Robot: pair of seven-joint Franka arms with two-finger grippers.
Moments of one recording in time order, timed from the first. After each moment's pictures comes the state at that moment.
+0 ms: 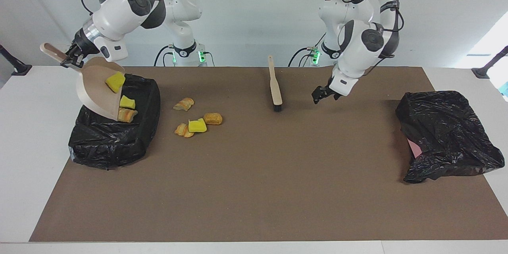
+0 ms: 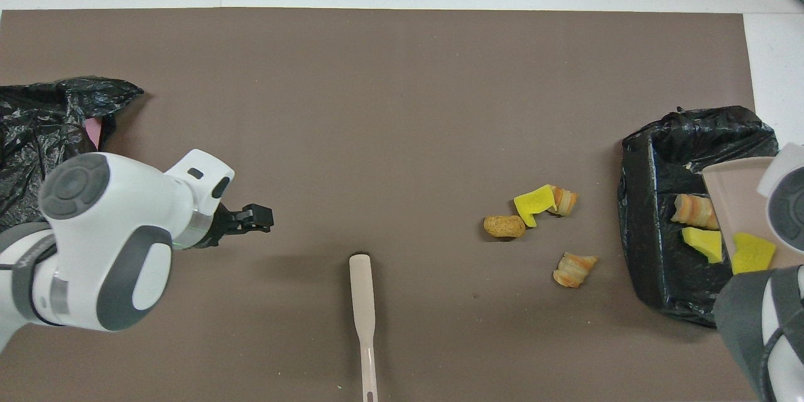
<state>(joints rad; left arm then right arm) -0.23 -0.09 -0.02 -2.23 -0.18 2.08 -0.31 0.07 -0.25 -0.05 -2.10 -1.05 1.74 -1.47</state>
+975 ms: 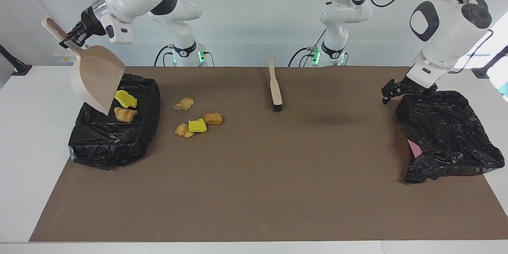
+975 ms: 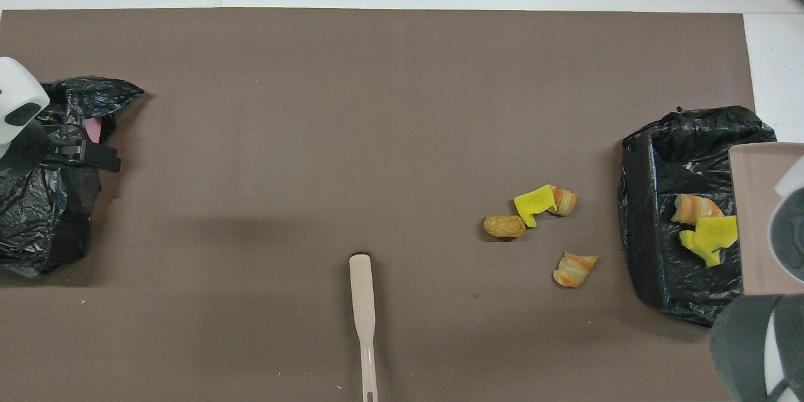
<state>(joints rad) 0.04 0.01 -0.02 -1.79 -0.02 1.80 0.12 0.11 -0.32 0.01 -2.01 -1.01 1.56 -1.34</state>
